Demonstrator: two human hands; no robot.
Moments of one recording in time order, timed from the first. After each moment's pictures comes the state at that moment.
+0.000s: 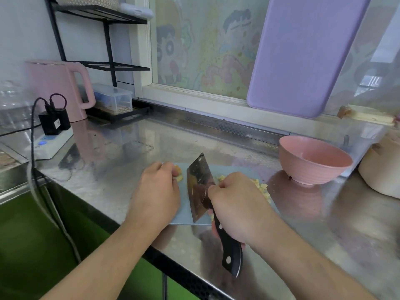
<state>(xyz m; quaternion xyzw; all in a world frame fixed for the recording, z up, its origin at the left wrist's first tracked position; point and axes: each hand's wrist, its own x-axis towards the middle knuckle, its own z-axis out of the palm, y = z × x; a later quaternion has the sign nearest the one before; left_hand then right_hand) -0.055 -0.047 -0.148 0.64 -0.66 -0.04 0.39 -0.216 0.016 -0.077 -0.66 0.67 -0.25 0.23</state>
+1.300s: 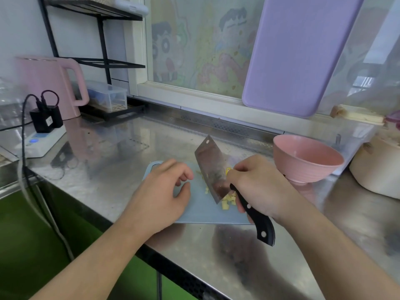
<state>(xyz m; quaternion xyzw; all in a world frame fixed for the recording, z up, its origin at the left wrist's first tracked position) -0.055 -0.033 -0.143 0.49 -0.77 -0.06 0.40 -0.263 -0.001 -0.057 -0.64 0.66 -0.29 0.28</state>
